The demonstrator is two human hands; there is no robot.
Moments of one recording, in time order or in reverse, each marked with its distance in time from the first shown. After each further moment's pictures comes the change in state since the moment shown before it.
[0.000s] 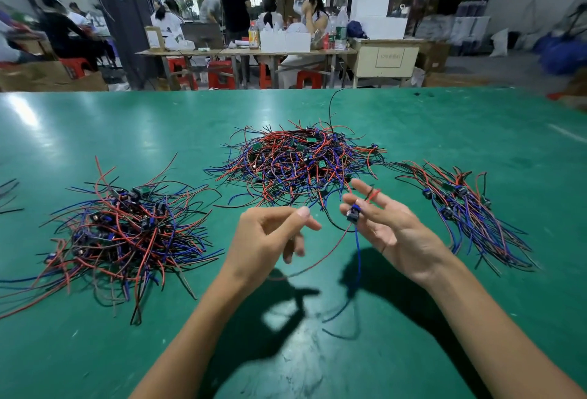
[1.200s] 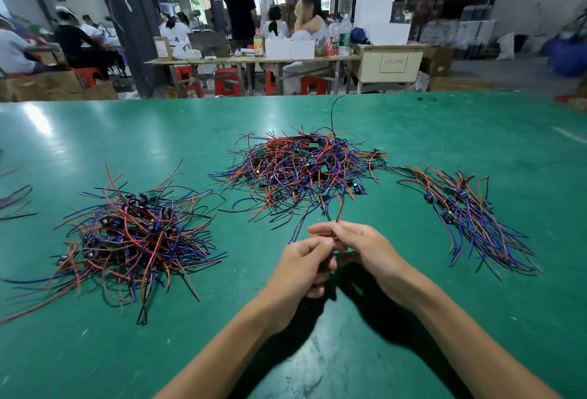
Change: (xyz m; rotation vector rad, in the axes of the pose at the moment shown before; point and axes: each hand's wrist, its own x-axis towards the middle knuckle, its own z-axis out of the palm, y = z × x) left_hand -0.012 -0.014 0.051 -0.228 -0.016 -0.463; right_hand 0.006 0.039 0.007 -0.608 -0.066 0.016
